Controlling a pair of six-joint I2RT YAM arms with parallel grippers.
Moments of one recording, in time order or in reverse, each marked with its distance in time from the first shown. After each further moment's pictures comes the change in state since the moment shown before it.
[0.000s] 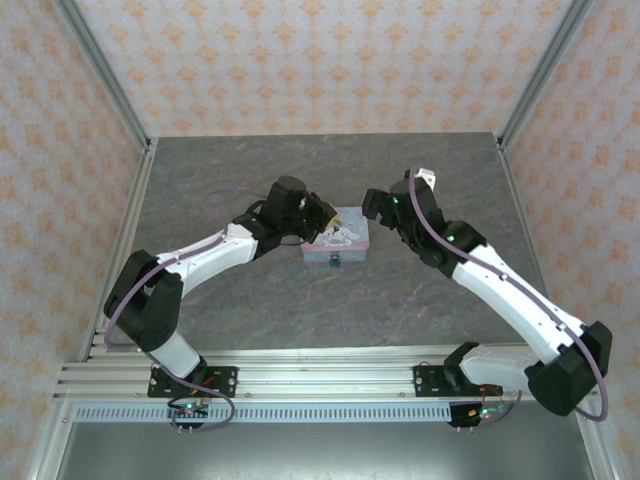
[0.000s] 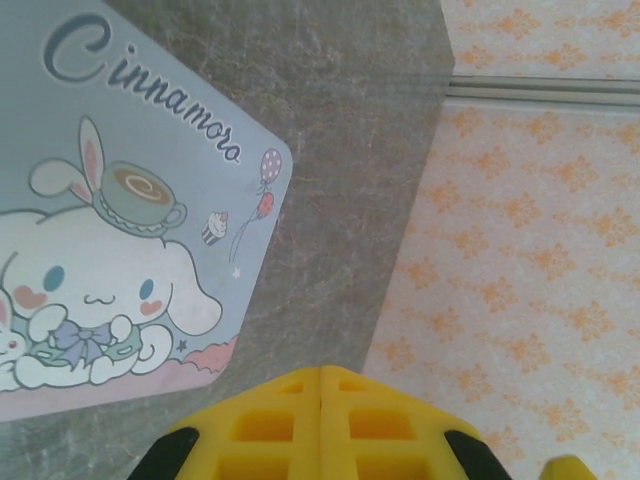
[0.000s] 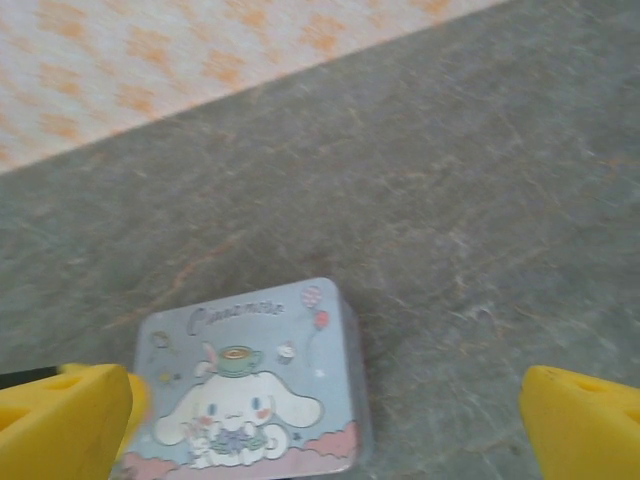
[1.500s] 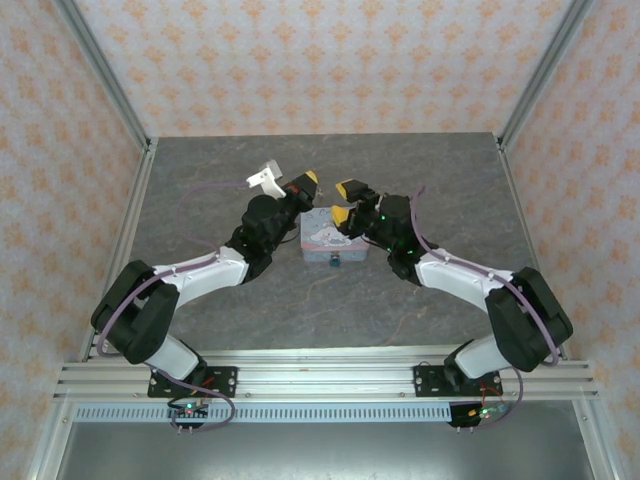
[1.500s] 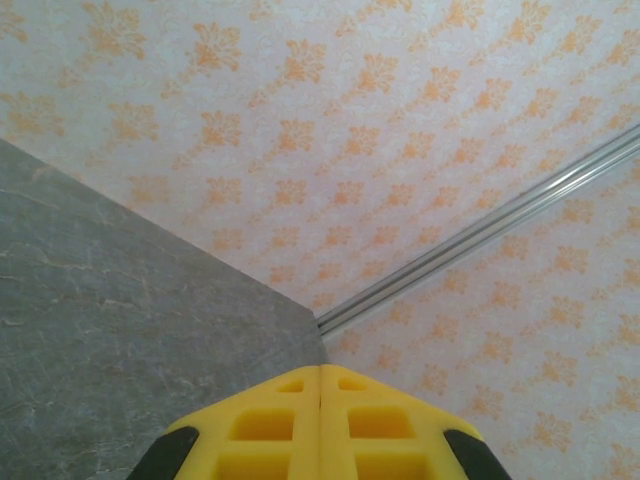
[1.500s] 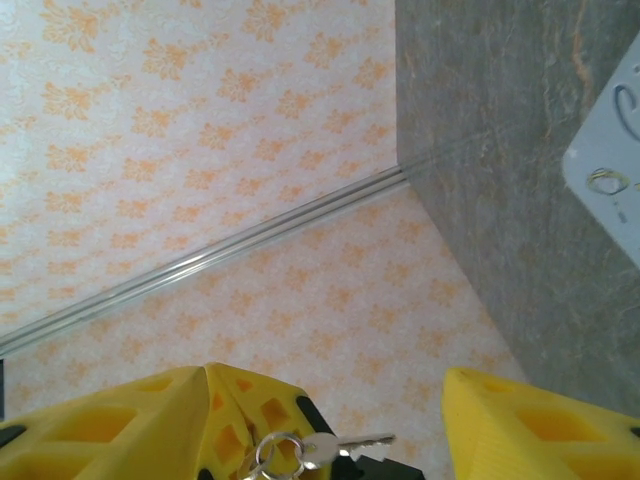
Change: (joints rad) left arm -0.014 -0.074 -0.274 0.795 -0.427 0.449; right arm -0.015 0.244 -0.367 1.152 -0.529 1.247
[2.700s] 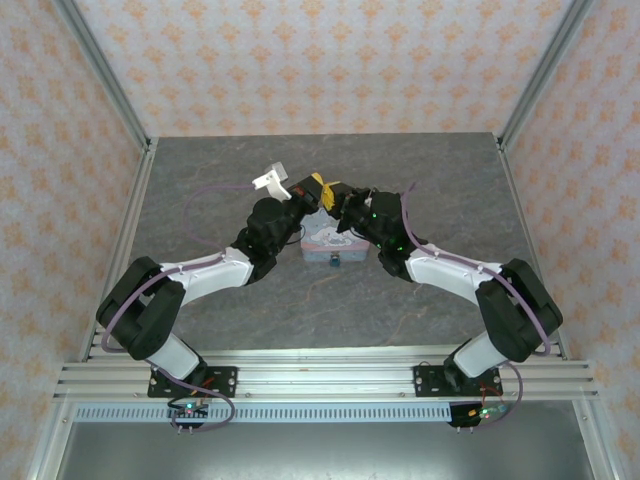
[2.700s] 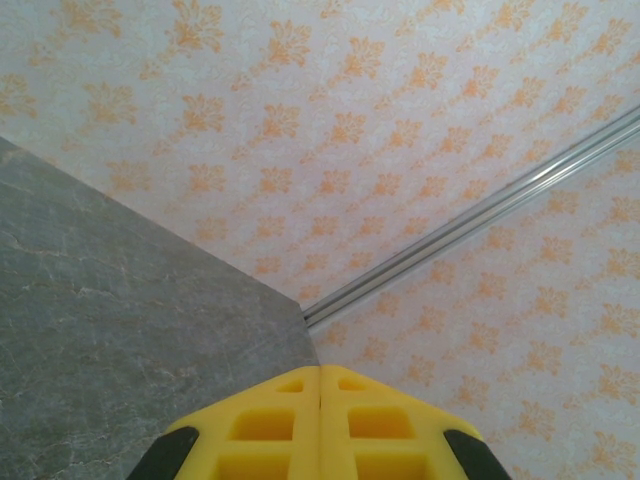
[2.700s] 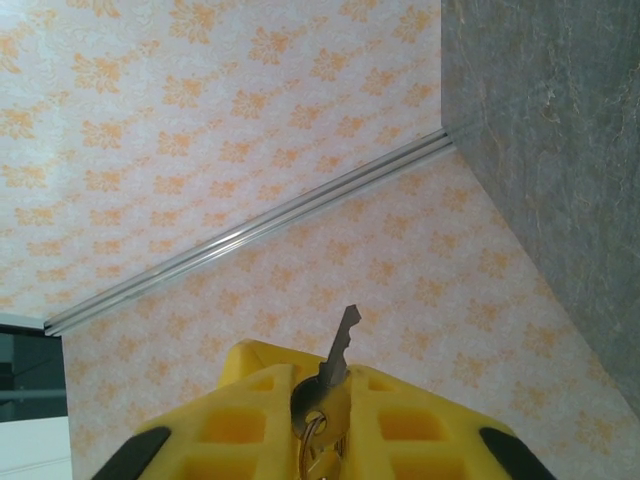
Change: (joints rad) left arm -0.029 0.030 0.004 0.036 -0.007 -0.008; right arm 0.043 0.063 0.058 0.086 0.016 0.073
